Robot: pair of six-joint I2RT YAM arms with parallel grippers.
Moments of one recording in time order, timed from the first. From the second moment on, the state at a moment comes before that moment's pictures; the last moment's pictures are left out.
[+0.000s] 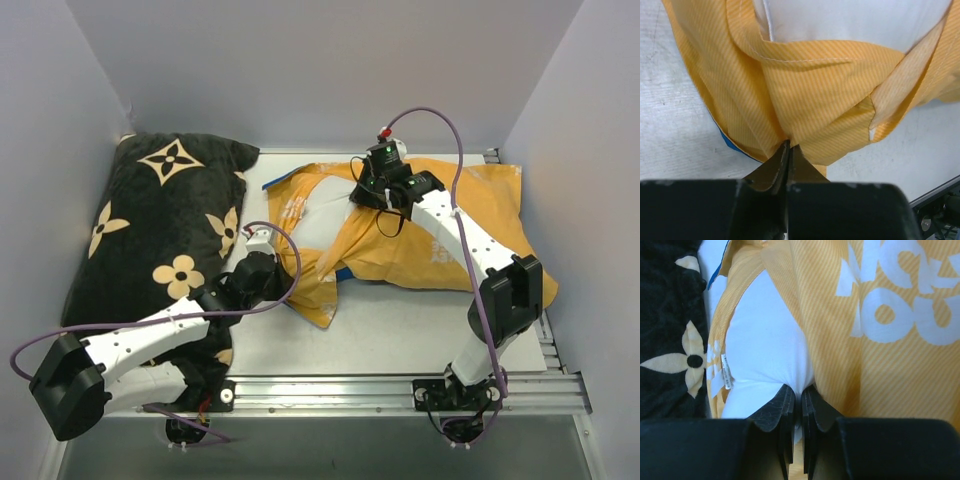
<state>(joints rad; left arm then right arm) -0.84 1.10 0.64 -0.14 -0.26 -0.76 0.49 1.70 1.52 -0.55 0.09 0.66</state>
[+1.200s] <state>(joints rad) -0.64 1.48 0.57 0.19 -0.10 -0.98 0.38 1.54 1.47 -0.66 -0.17 0.71</state>
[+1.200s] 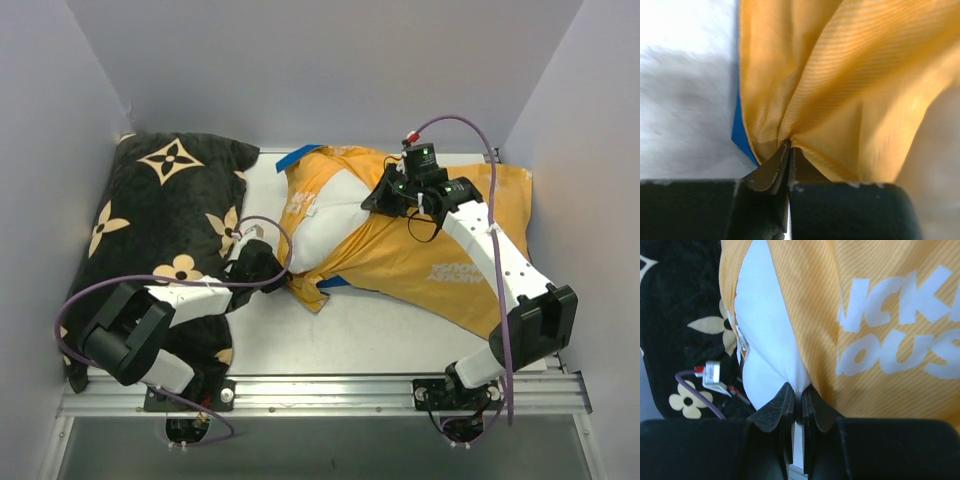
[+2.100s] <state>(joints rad) -0.45 1.12 0.90 -0.24 -0.19 -0.64 0.55 1.44 1.14 -0.44 -0.33 0.49</state>
